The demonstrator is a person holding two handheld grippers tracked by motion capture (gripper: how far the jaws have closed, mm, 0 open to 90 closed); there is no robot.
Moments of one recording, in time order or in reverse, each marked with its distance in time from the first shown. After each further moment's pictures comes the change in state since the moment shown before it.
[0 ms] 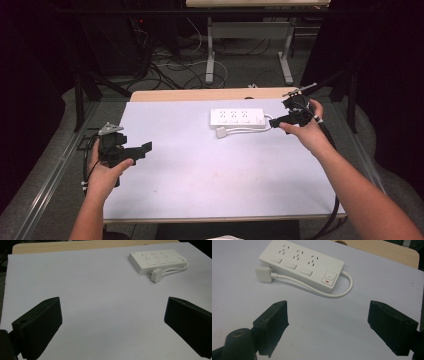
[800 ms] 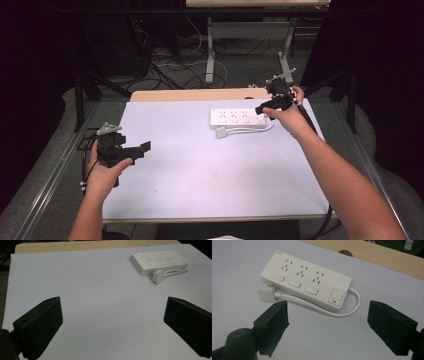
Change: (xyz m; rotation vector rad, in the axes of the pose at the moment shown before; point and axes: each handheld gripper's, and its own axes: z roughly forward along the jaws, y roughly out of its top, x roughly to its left) left arm 0.003 -0.001 -0.001 -0.013 0.008 -0.013; right arm 0.019 0.050 0.032 0.043 0.001 0.039
